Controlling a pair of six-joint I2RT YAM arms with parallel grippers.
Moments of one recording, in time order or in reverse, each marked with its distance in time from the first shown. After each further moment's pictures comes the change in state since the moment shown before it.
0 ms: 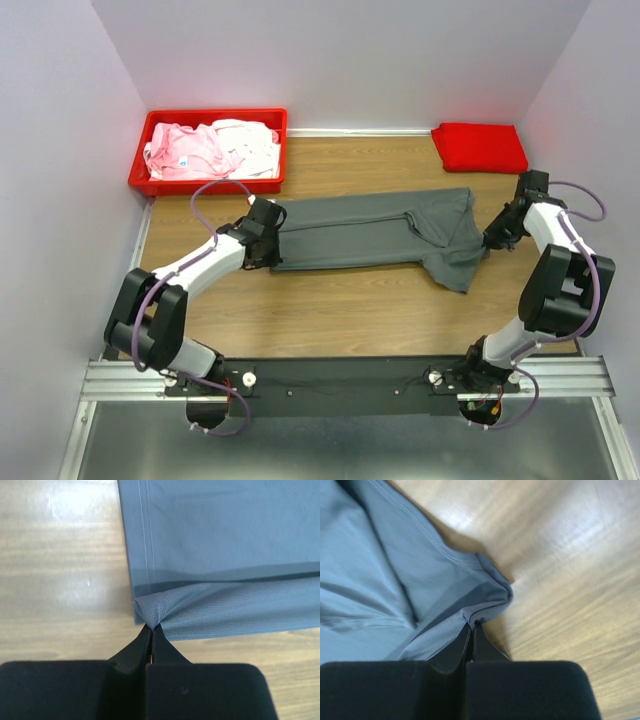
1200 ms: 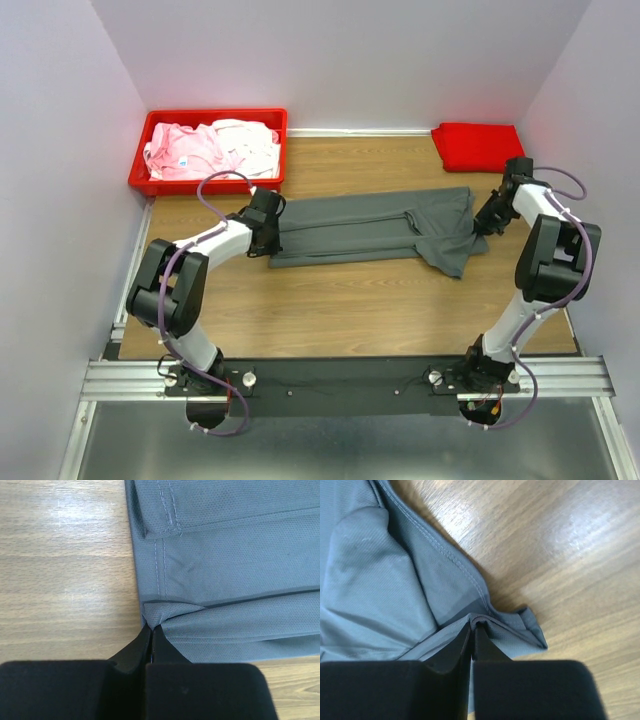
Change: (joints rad) left arm 0.079 0.217 0.090 0.133 0.003 0.070; right arm 0.051 0.241 0.209 0.023 -0.027 -0.015
